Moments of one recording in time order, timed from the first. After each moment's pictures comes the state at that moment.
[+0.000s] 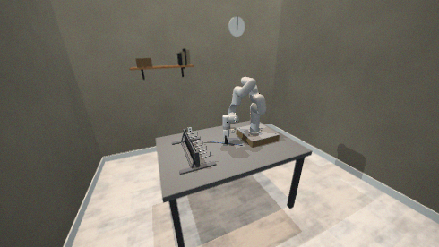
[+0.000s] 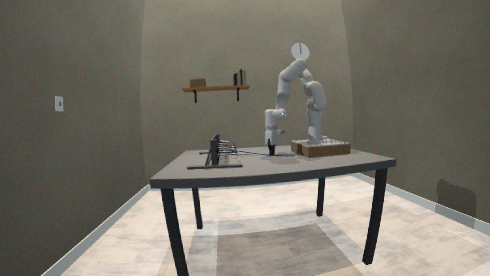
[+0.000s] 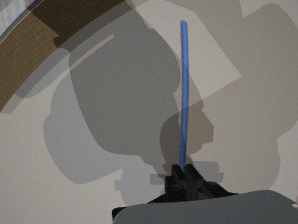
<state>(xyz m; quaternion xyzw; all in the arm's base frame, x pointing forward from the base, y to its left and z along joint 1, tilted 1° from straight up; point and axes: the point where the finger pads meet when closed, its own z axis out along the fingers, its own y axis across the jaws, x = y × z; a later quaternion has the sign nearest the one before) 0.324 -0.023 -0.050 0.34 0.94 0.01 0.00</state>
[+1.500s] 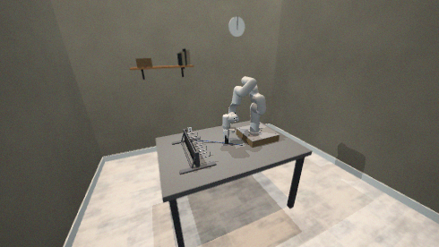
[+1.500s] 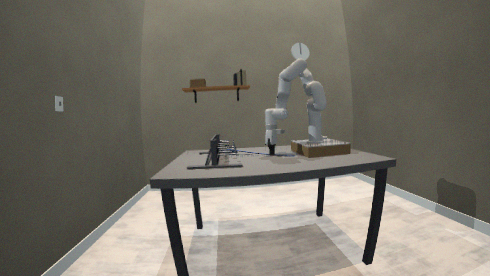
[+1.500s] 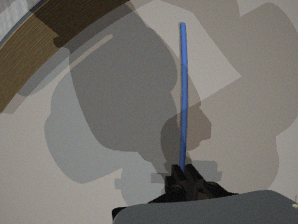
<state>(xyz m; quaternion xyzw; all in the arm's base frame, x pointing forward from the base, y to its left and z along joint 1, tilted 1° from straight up) 0.324 -0.023 -0.047 0.34 0.94 0.01 0.00</state>
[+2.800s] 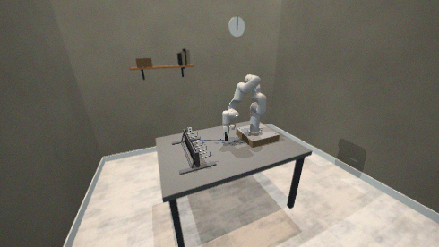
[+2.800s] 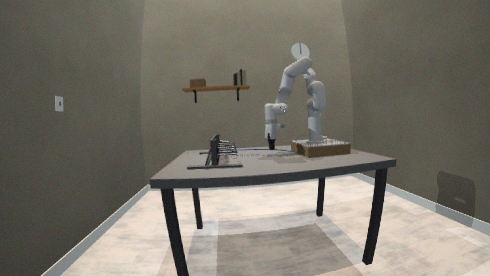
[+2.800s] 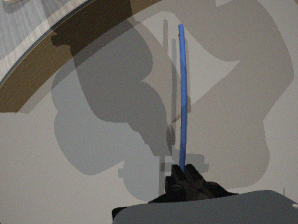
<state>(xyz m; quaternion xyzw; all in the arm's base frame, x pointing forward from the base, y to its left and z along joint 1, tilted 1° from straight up) 0.324 -0.024 -0.013 0.34 0.94 0.01 0.00</state>
